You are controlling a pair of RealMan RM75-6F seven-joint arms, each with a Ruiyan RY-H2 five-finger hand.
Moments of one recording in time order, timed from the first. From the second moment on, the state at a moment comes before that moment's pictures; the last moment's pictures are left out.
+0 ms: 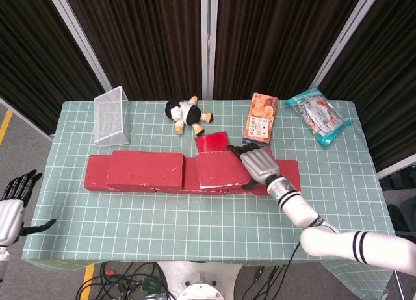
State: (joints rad) left arm -0.09 -1.09 0.00 -1.56 1.51 1.47 -0.23; right arm 0.98 -1.30 0.19 -1.73 -0.67 0.78 -0.48
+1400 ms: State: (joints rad) left arm -0.09 -1.10 0.01 -1.46 1.52 1.43 -0.41; right arm 1.20 -1.45 0.17 -1.74 -0.25 0.99 -0.69
